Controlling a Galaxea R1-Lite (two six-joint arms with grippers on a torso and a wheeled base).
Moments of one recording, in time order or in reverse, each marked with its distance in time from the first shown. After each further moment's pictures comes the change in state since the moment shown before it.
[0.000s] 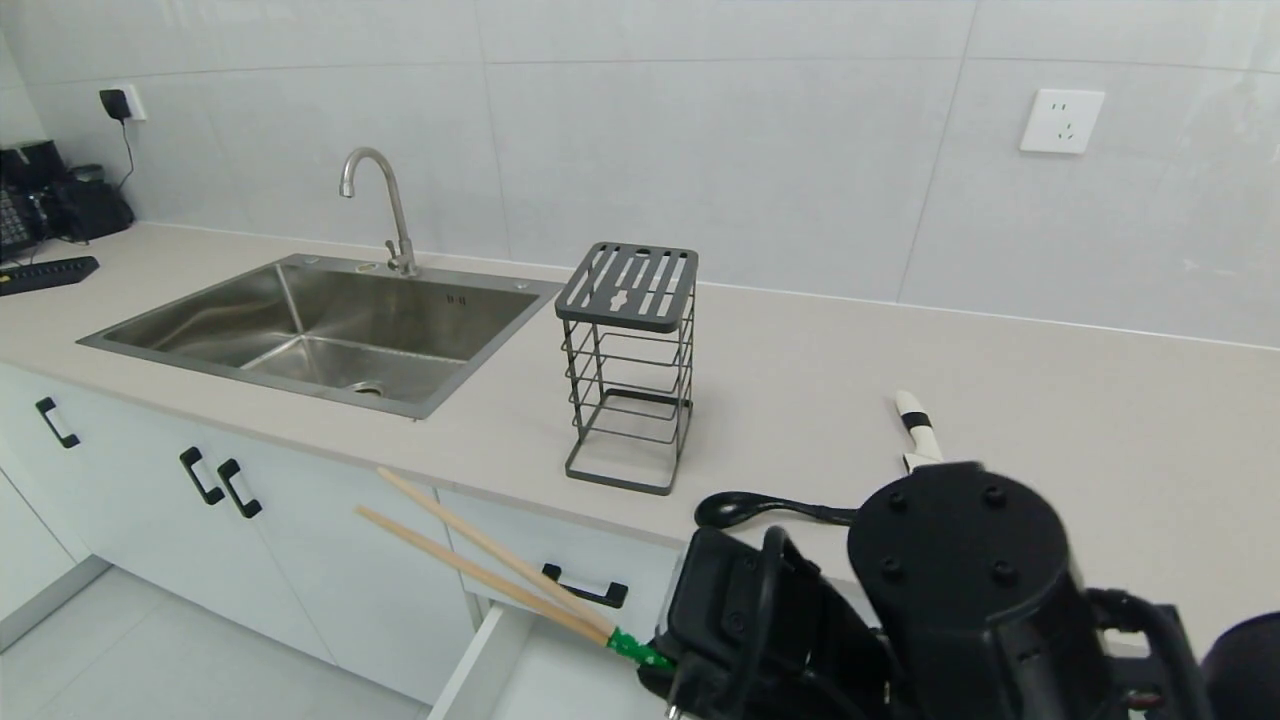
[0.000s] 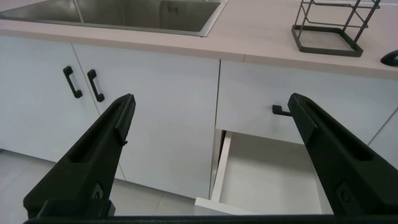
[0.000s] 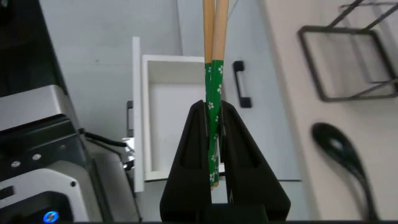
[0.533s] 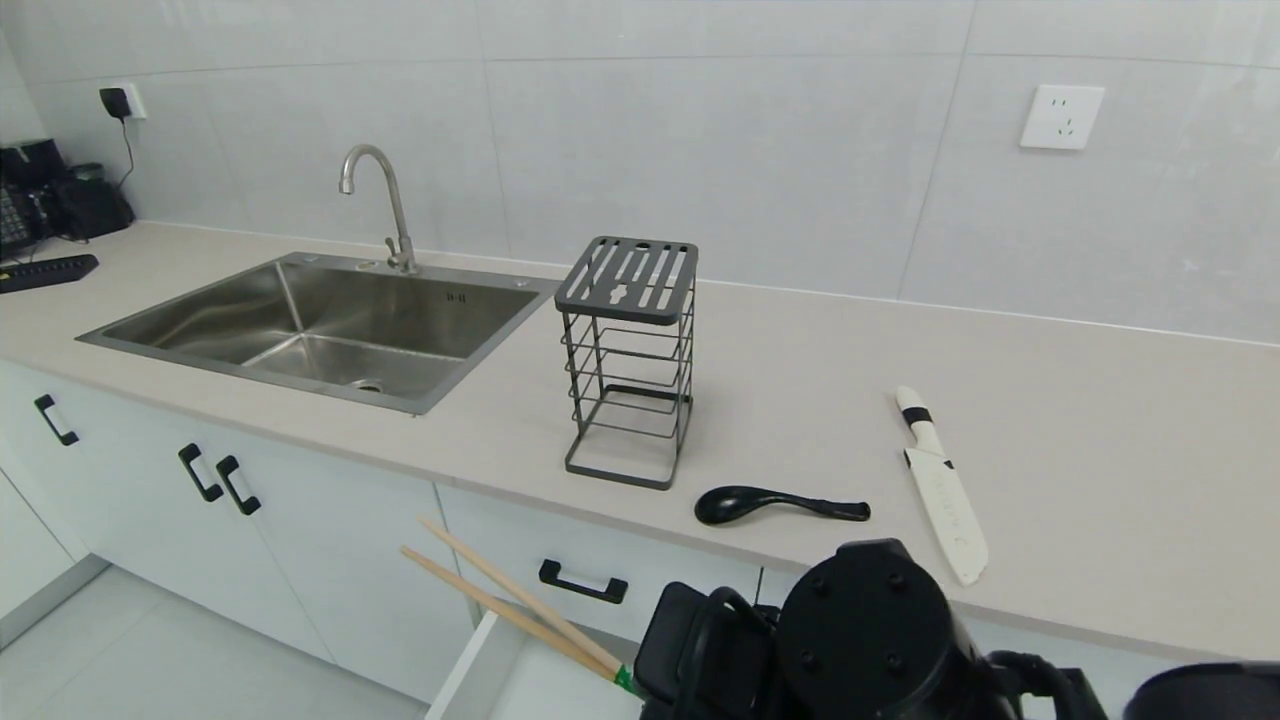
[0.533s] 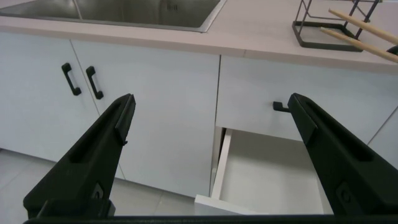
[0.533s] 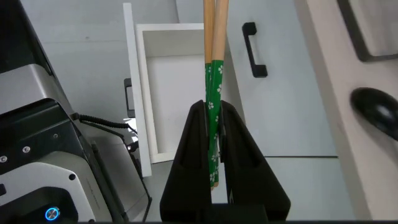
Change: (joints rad) left arm 0.000 0.000 0.000 -0.001 0.000 0.000; right arm 0.036 0.080 0.047 -0.033 -0.101 0.064
